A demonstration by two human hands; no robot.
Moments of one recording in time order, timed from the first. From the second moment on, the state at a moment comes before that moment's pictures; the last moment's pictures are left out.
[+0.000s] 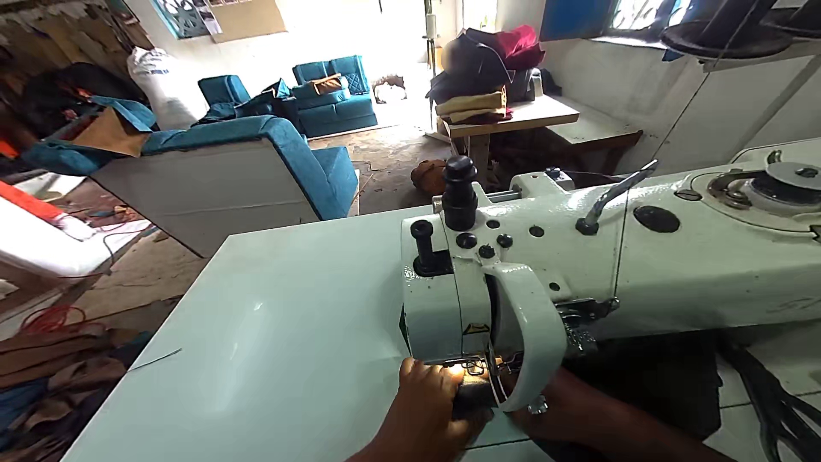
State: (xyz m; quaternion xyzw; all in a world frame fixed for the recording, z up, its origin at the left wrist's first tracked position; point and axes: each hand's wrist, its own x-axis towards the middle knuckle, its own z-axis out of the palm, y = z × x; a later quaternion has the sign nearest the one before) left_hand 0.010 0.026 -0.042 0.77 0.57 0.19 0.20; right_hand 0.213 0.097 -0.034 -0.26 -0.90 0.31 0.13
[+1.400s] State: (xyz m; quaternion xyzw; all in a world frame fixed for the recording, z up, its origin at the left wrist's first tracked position) left_hand 0.000 0.017 -0.035 0.88 0.46 0.11 0.02; right_hand 0.217 0.085 -0.047 -0.20 -0.95 0.18 0.14
